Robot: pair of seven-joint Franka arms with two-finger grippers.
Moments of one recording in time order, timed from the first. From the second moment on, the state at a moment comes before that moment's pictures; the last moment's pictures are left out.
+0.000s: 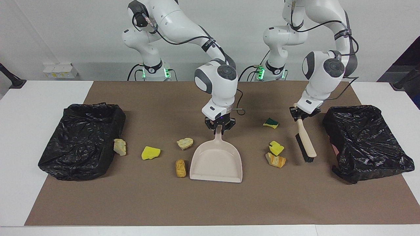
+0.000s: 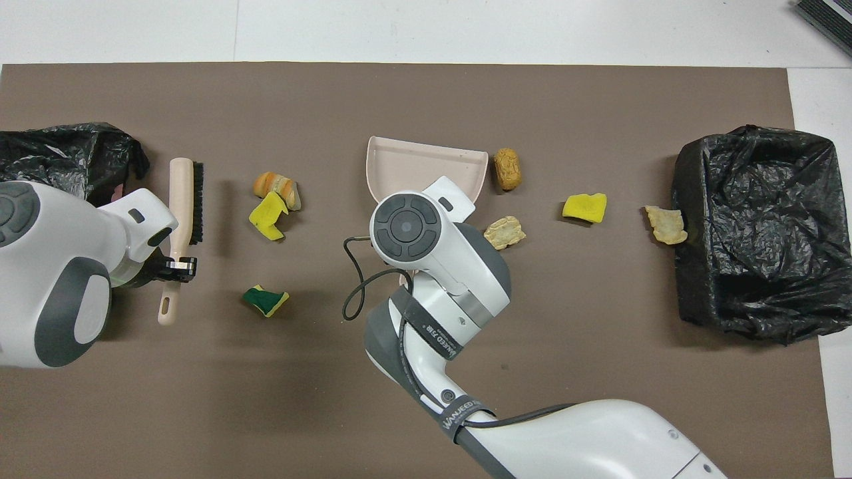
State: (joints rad) left arm -0.04 0.01 -0.12 -2.17 0.04 2.10 -0.12; right arm 0.59 0.49 0.08 -1.58 -0.16 2.10 0.76
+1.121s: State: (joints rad) left arm -0.18 0.04 -0.13 -2.19 0.01 2.10 -0.20; right arm 0.47 0.39 0.08 -1.58 -0.15 1.95 -0.08
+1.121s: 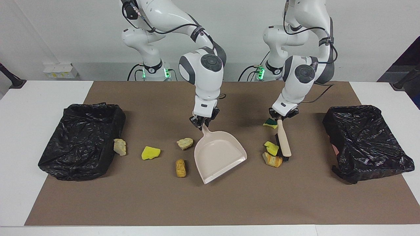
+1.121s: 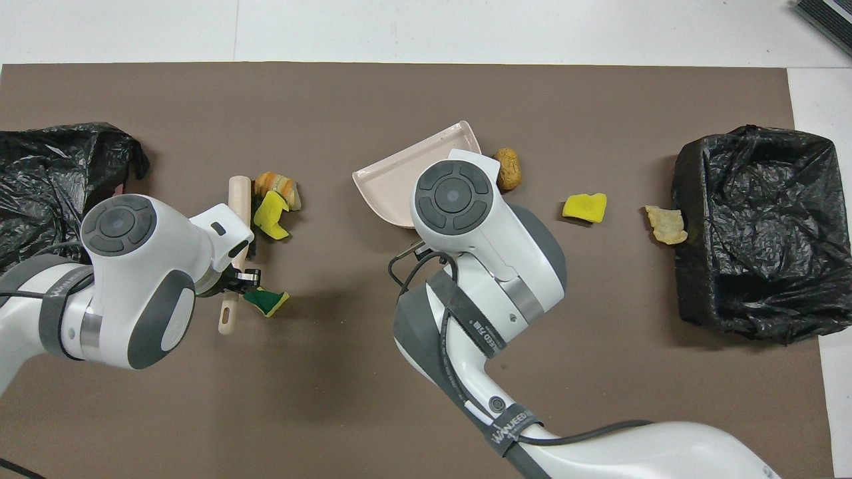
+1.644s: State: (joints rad) left arm -0.18 0.01 -0.11 -2.14 -0.02 1.95 -0.33; right arm 0.39 0.39 0.08 -1.61 -0.15 1.93 -0.70
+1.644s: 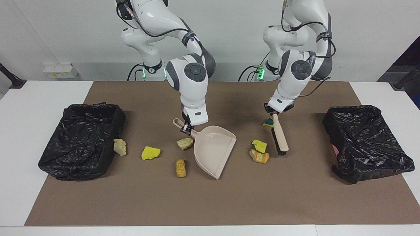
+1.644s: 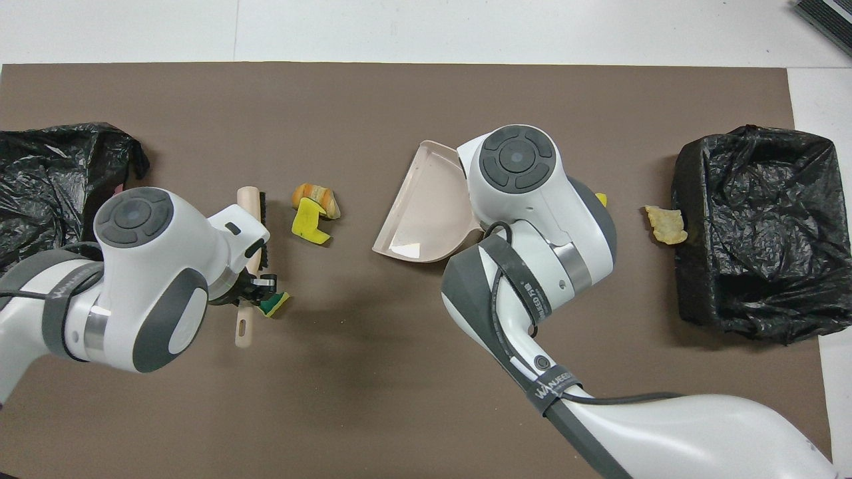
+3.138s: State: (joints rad) left arm -0.40 0.06 -0.14 -2.21 -0.11 2.25 -0.59; right arm 0.40 0.39 0.08 -1.64 -0.18 1.97 -0.93
